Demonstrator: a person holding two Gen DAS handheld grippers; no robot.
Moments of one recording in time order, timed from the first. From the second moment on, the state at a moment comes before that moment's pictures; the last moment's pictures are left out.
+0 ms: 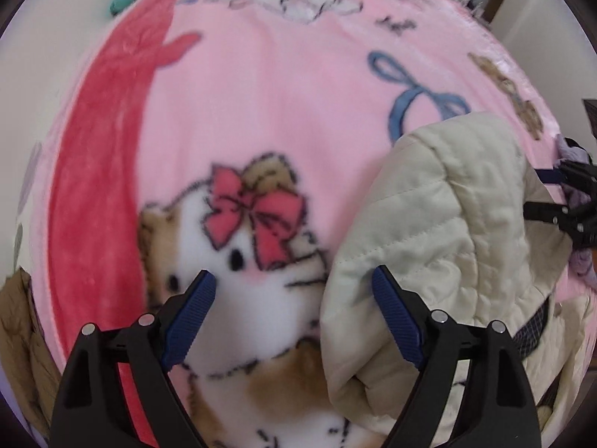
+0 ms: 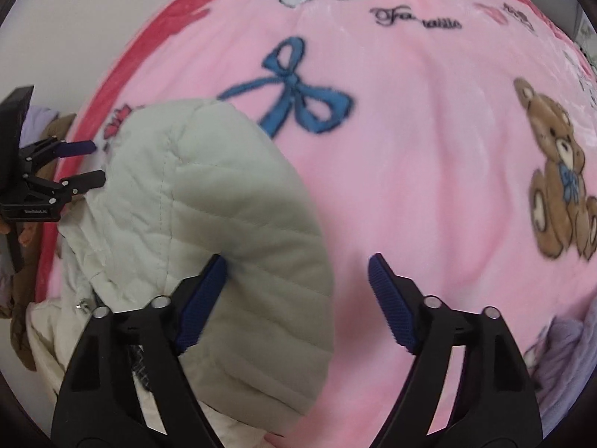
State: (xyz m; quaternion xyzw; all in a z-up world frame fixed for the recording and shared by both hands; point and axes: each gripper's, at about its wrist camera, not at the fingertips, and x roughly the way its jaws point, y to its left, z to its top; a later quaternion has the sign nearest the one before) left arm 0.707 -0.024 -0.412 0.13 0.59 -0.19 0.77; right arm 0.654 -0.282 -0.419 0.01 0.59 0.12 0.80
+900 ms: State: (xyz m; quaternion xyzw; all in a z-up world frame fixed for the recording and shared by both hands) left arm 0.452 0.019 -0.304 0.20 0.32 -0.30 0.88; right arm 0.340 -0.212 -0.318 -0.37 0.21 0.19 0.88
